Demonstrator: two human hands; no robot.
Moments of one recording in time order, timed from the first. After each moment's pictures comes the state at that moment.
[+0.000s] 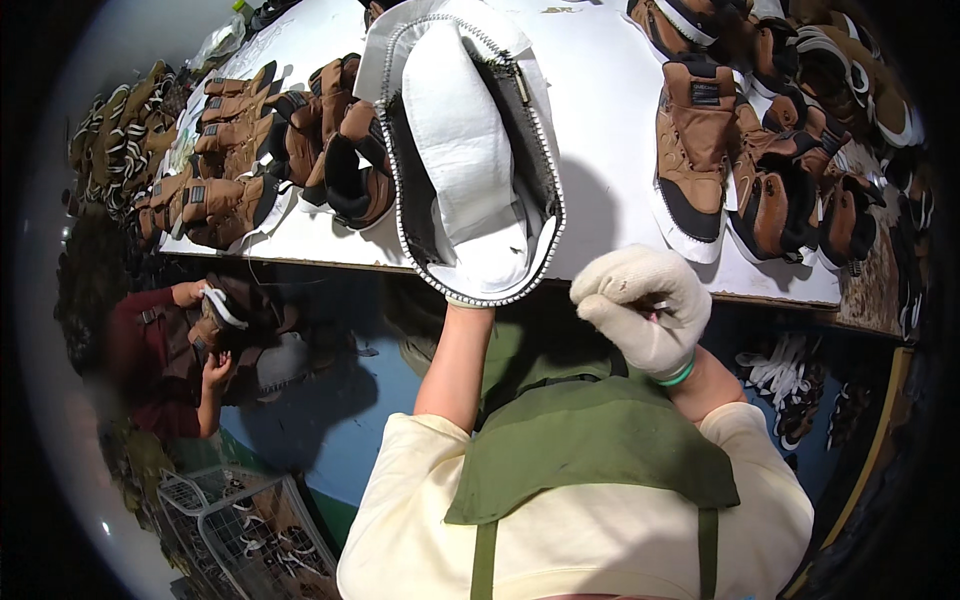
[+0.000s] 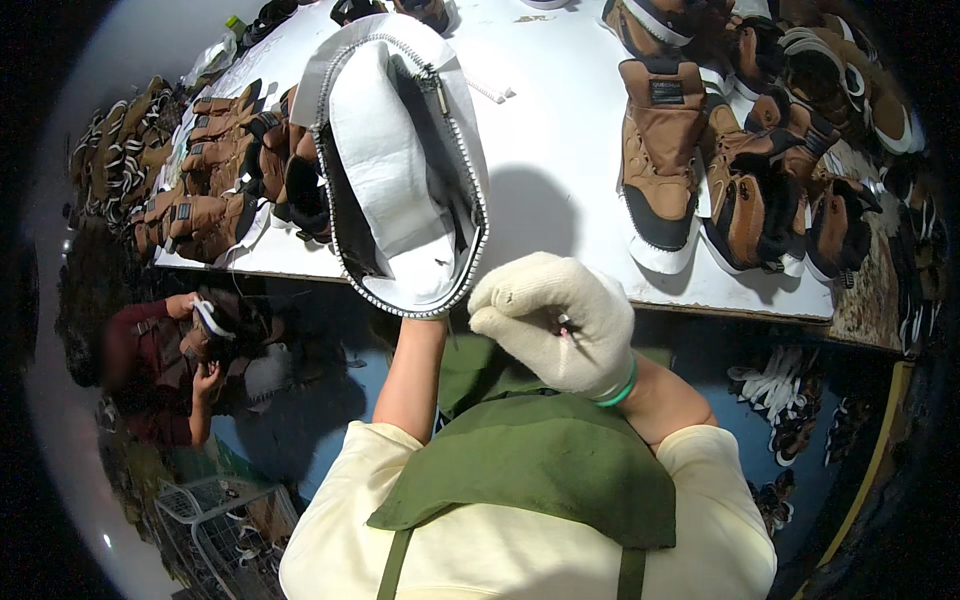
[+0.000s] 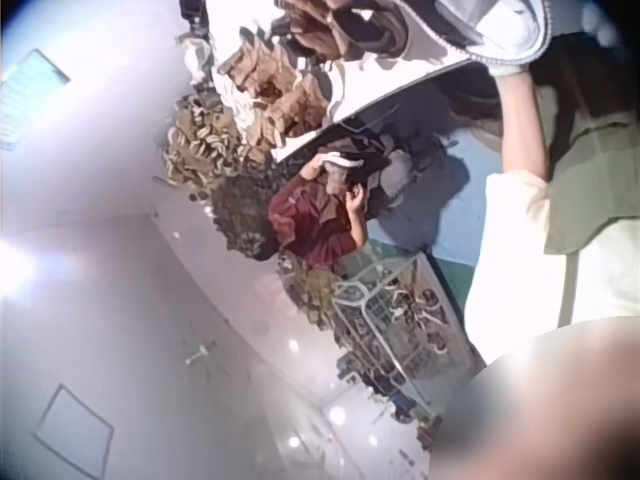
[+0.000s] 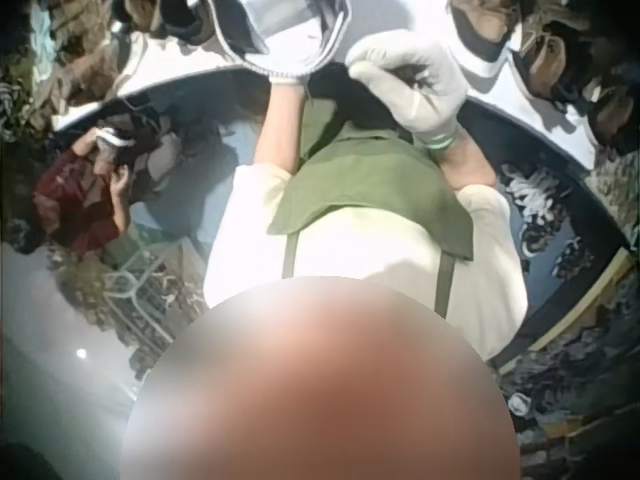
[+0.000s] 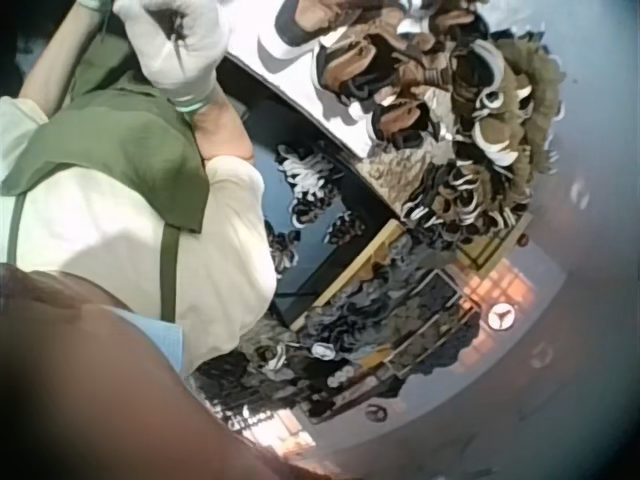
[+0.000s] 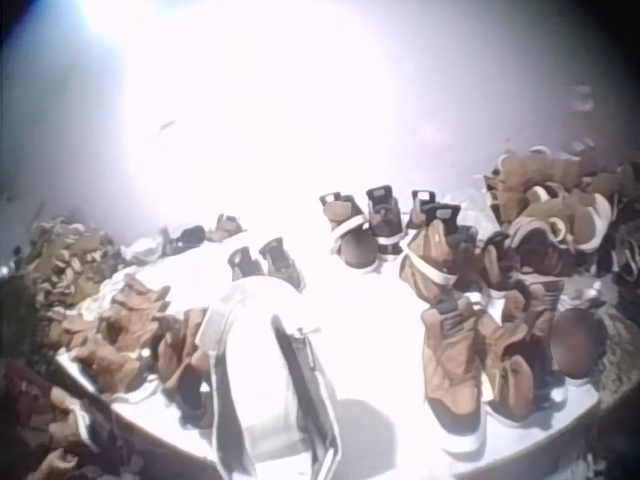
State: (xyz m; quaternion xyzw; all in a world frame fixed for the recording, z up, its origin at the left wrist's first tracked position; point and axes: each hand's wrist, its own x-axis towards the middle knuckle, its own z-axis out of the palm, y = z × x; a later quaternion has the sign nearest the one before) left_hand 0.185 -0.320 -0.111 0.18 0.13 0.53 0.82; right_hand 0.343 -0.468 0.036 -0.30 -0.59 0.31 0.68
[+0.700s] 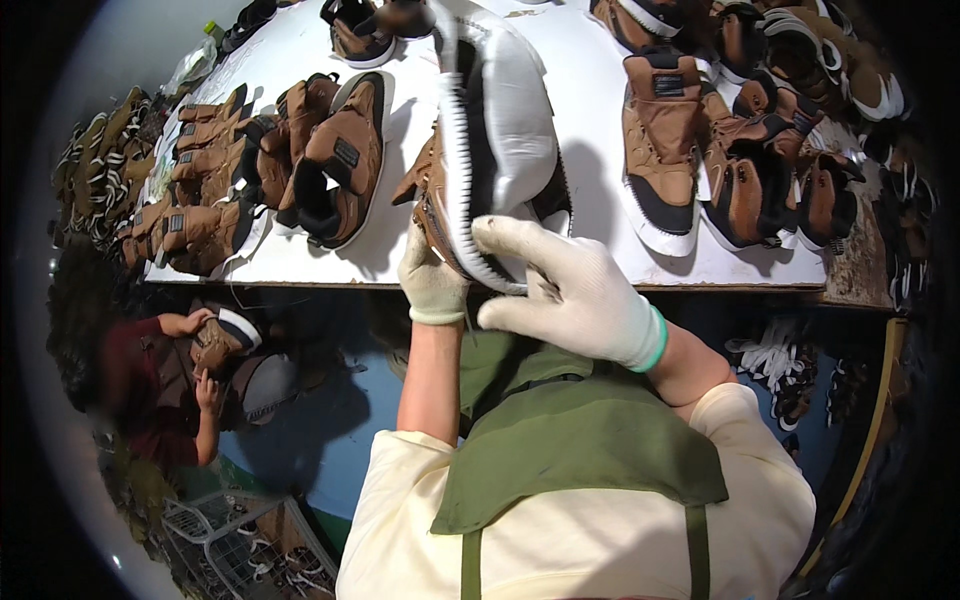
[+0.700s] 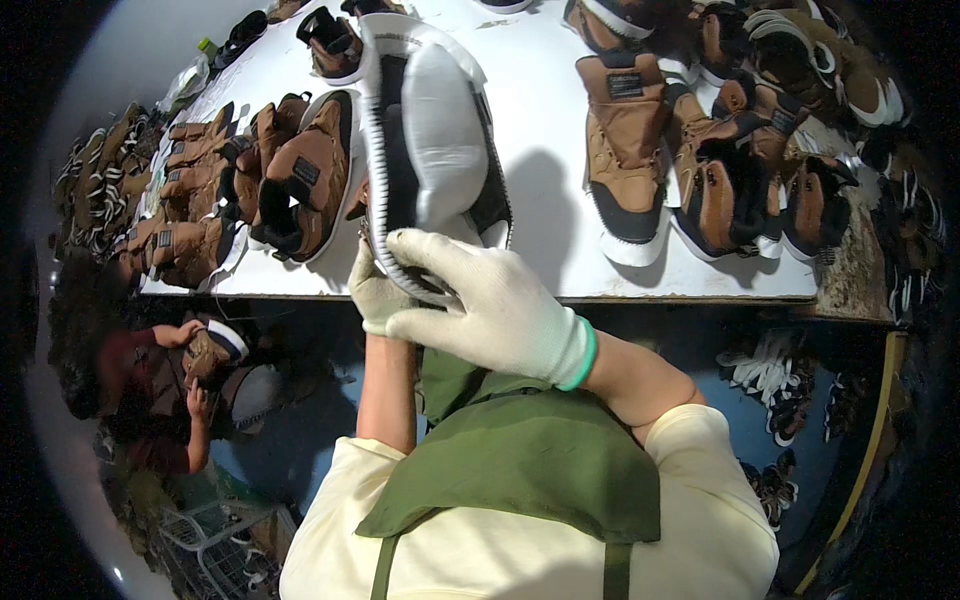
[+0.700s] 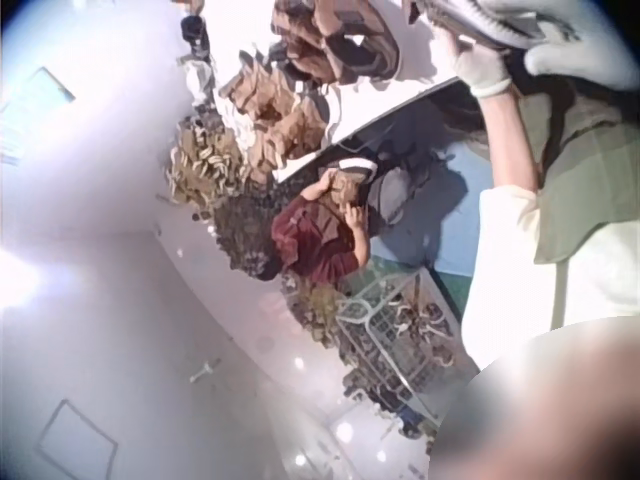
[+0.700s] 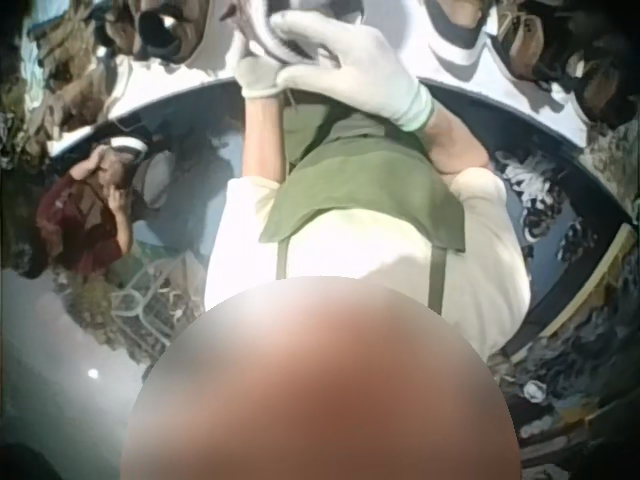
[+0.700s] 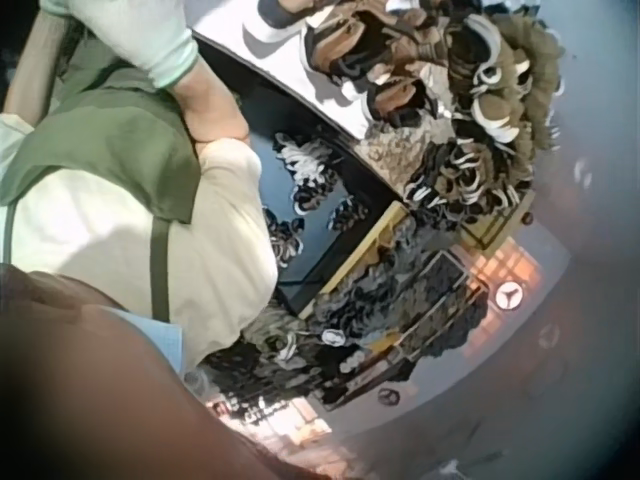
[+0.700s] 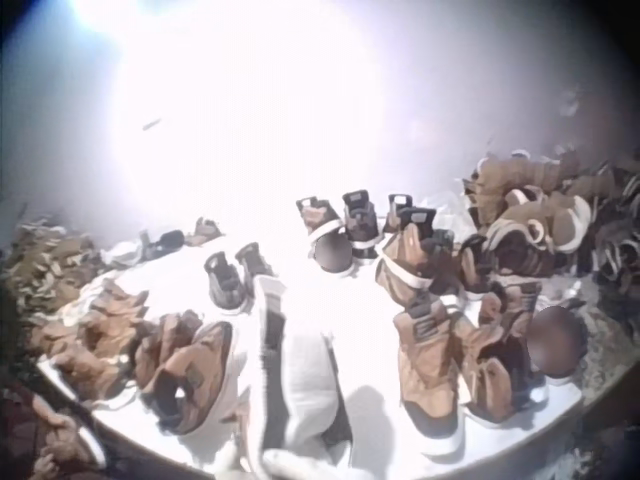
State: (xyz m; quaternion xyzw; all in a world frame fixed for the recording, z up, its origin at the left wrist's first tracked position) left_hand 0.174 -0.331 -0.093 0.16 0.12 0.54 0.82; right_hand 0.336 -0.445 0.056 -0.49 -0.64 0.31 0.50
